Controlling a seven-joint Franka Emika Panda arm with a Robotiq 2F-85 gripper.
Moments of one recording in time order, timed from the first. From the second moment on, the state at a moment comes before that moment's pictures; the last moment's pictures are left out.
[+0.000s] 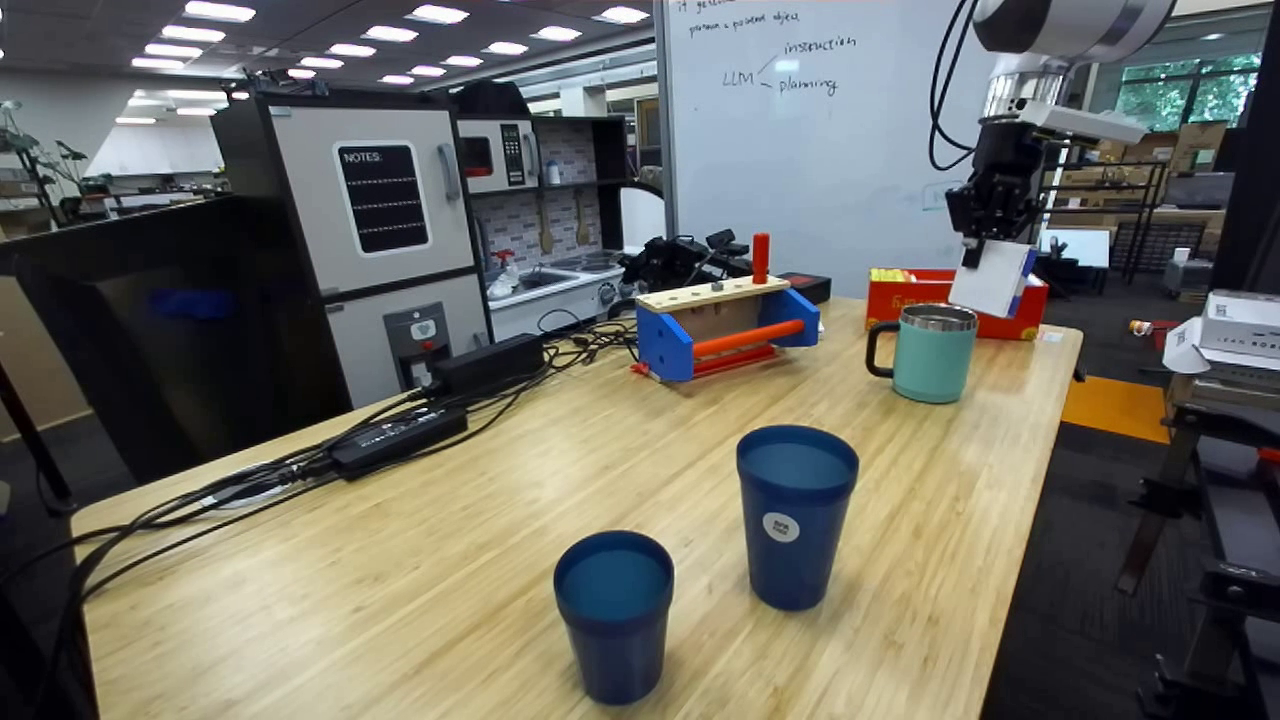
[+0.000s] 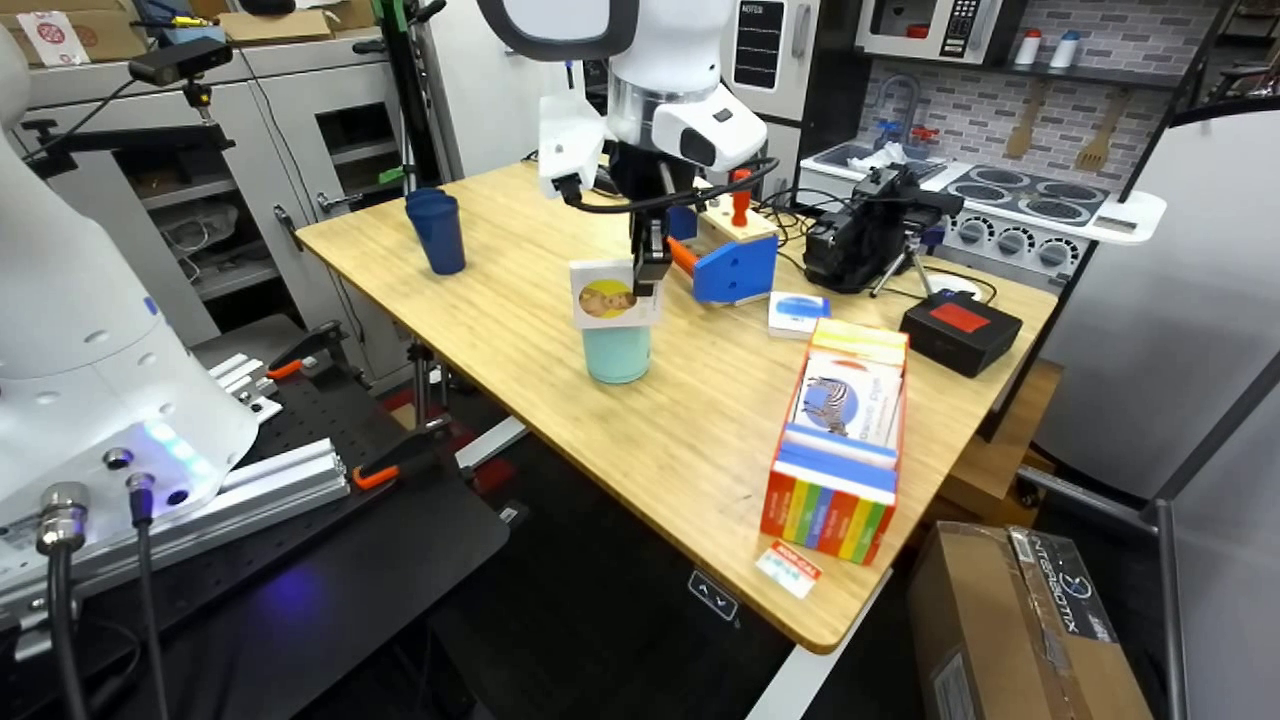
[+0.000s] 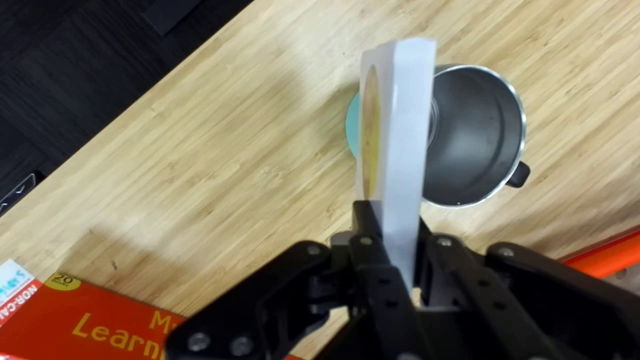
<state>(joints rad) -0.32 0.13 -0.28 -2.39 0.35 2.44 -0.19</state>
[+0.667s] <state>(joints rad) -0.34 0.19 -0.28 -2.38 0.36 2.73 -0.22</state>
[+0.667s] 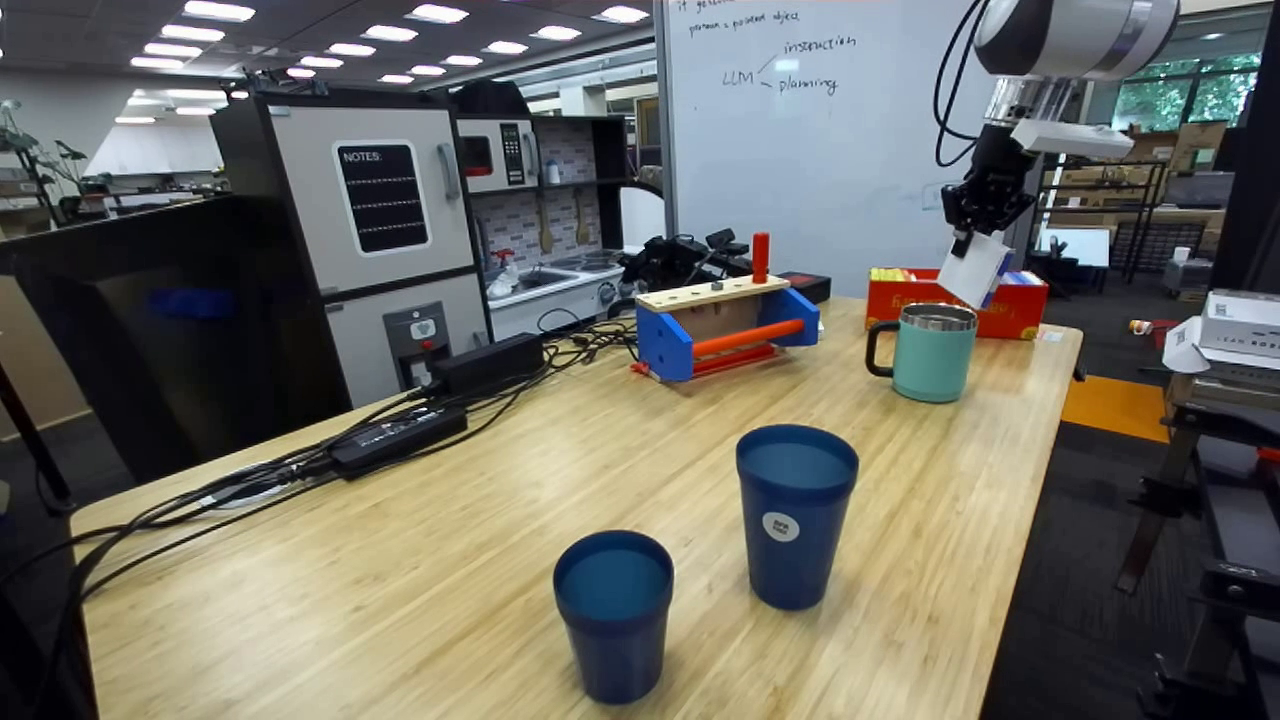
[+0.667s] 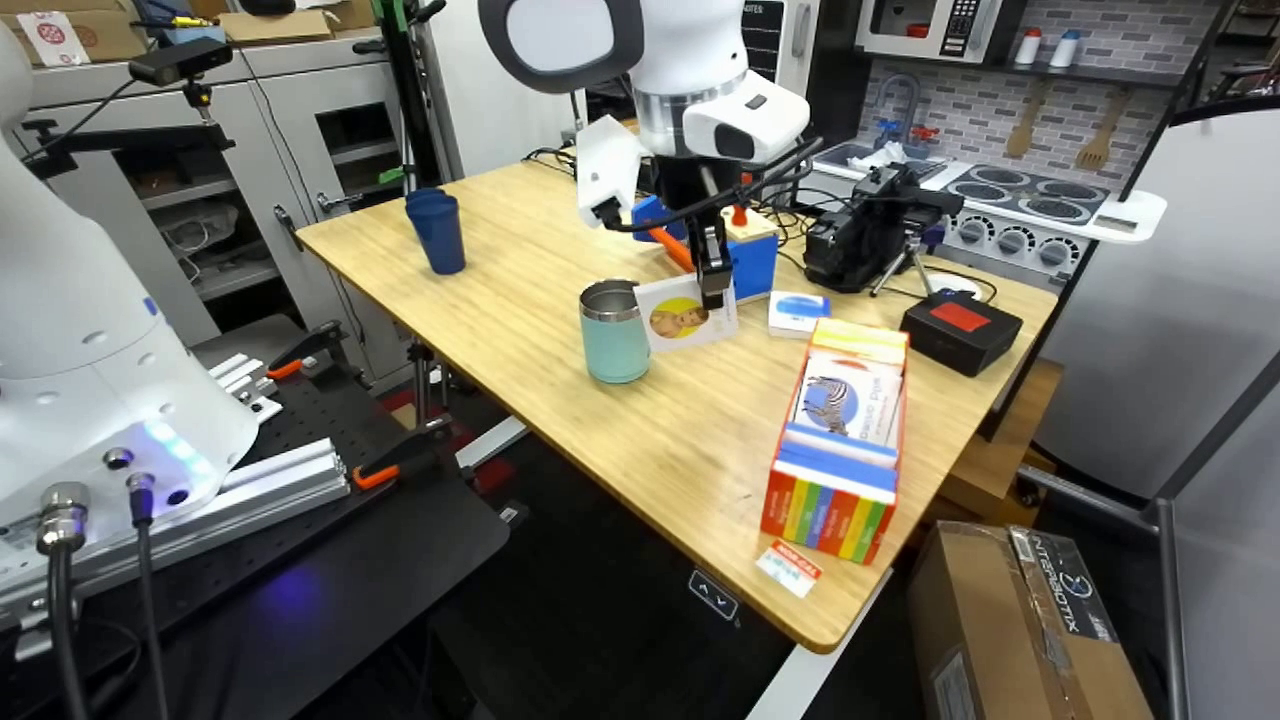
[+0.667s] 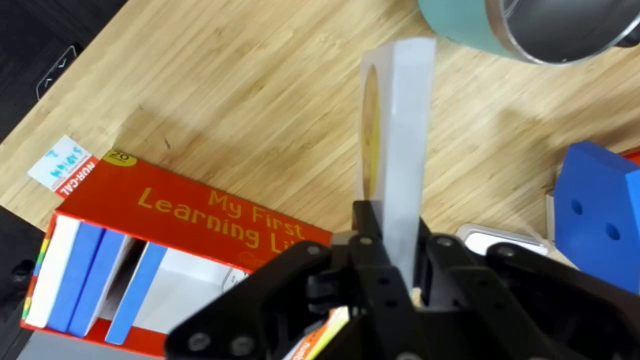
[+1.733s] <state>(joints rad) -0.35 0.38 -0.29 -2.30 0.22 2.74 -0.04</state>
